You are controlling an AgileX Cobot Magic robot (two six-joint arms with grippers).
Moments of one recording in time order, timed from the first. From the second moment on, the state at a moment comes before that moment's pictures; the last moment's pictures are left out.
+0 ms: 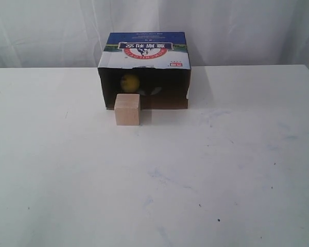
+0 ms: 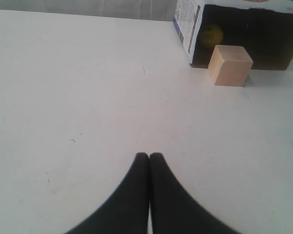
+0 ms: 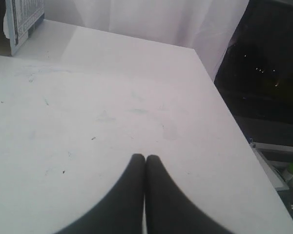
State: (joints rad) left arm 0.05 0.01 -0.17 -0.21 0.58 0.06; right arm -0.06 0.01 -0.01 -0.13 0.35 -0.06
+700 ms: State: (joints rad) left arm 0.05 0.00 -0.09 -0.09 0.54 0.05; right arm -0.06 0.01 -0.01 -0.13 0.36 -0.07
